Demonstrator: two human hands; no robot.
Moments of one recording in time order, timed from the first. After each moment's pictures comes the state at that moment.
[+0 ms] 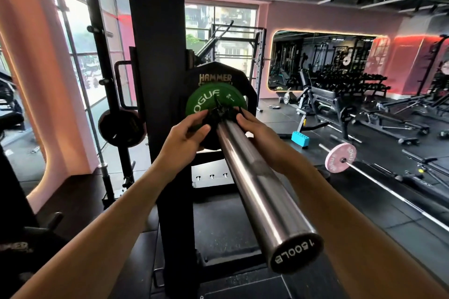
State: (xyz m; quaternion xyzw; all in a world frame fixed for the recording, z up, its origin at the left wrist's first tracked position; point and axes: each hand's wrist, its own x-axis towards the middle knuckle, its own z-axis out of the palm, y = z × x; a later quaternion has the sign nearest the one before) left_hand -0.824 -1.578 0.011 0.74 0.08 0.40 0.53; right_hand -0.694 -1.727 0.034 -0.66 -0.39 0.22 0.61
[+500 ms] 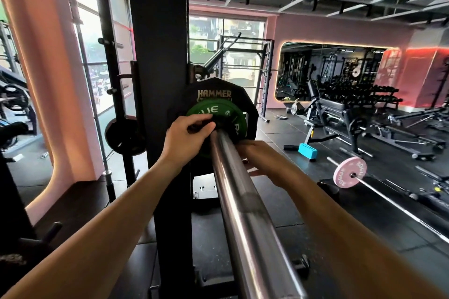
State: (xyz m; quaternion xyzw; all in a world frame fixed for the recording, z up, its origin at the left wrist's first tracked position) left_hand -0.782 -1.557 0.038 0.77 0.13 0.46 0.43; right_hand -0.672 -1.725 0.043 -0.76 -0.35 0.22 0.49
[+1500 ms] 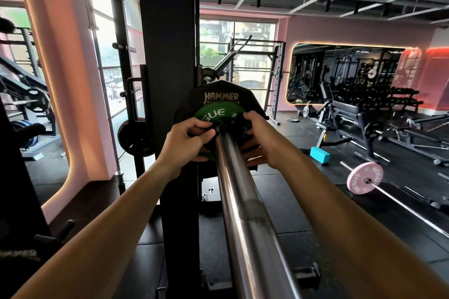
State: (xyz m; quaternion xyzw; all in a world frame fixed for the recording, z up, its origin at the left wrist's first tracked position) left_hand -0.787 -1.542 0.035 0.72 0.16 0.39 0.55; right_hand -0.662 -1.699 0.080 -0.72 -0.25 0.28 0.58
